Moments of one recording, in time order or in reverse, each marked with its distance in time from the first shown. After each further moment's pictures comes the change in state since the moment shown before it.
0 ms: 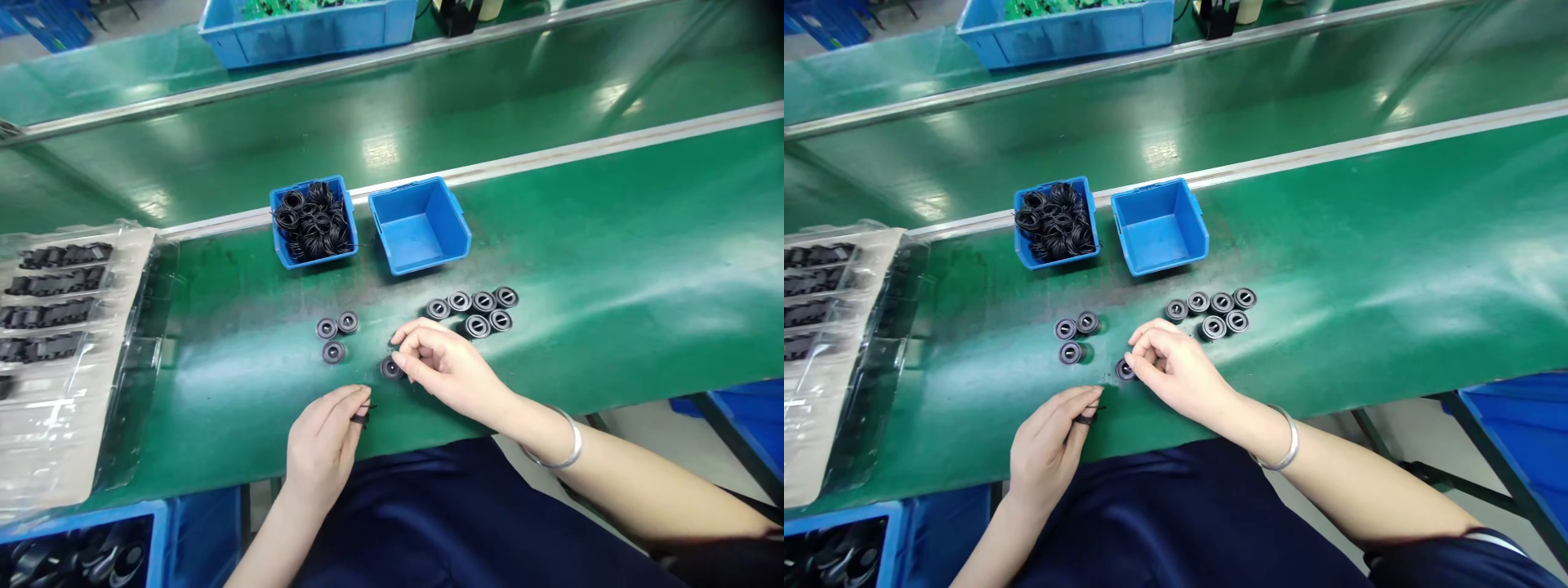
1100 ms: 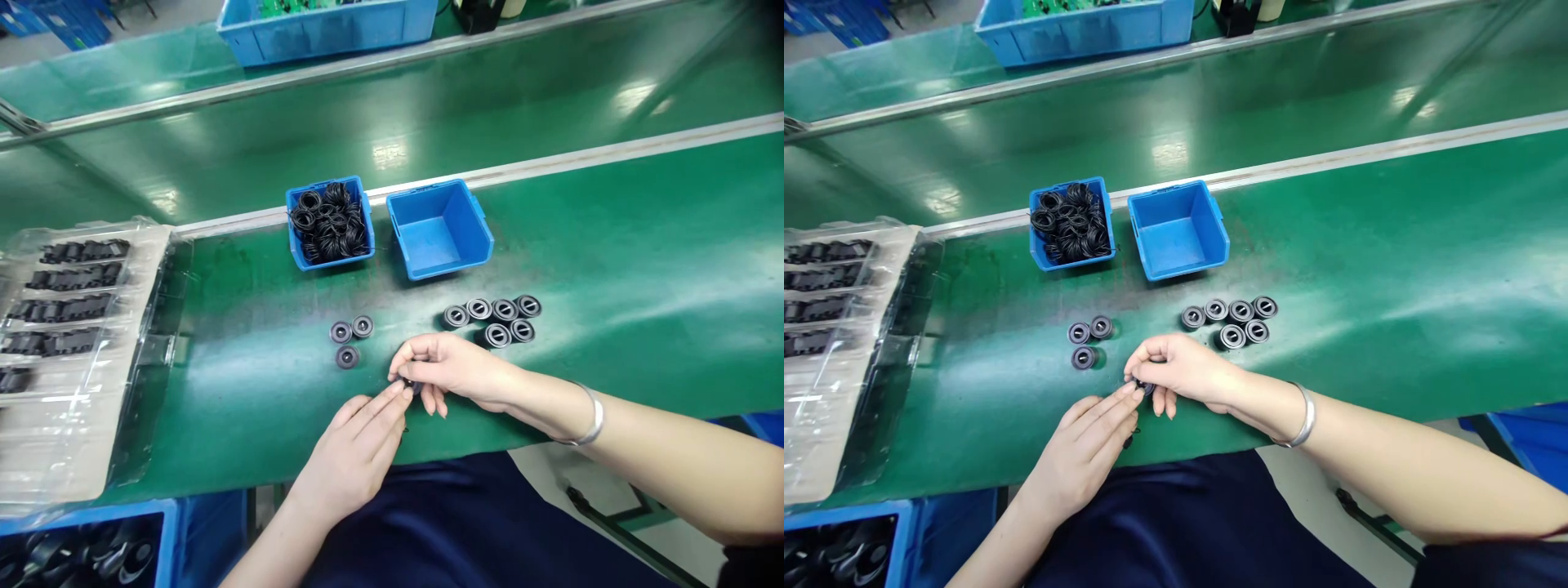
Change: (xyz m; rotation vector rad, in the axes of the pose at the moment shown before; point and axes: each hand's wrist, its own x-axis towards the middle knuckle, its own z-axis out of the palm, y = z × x) left_hand 0.011 0.004 0.002 0.212 -0.215 0.399; right_hand 0.030 -0.011 -0.005 0.430 -0.396 0.572
